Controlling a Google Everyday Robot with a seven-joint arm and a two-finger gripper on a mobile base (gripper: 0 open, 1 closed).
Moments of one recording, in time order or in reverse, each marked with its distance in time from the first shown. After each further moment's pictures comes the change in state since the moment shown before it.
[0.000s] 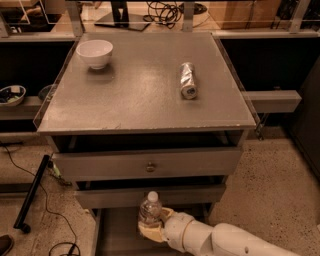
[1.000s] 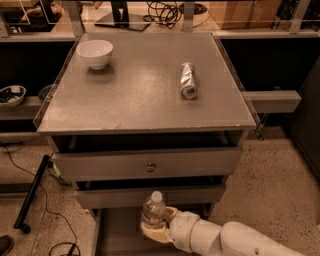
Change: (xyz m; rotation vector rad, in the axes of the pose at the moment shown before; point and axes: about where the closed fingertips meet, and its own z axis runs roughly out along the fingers) arm -0.017 0.007 -0.023 -0.047 -0.012 -0.045
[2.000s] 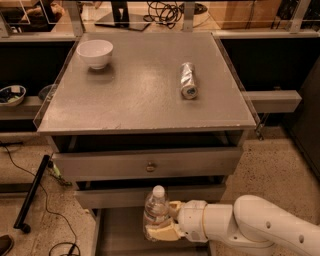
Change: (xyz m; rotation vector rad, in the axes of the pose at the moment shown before) arm -0.035 0.018 -0.037 -0.218 0.091 -0.071
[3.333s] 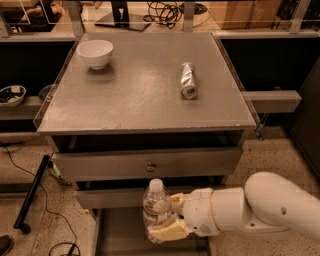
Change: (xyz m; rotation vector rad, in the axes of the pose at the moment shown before) arm -0.056 0.035 -0.044 -0.093 0.097 -0.084
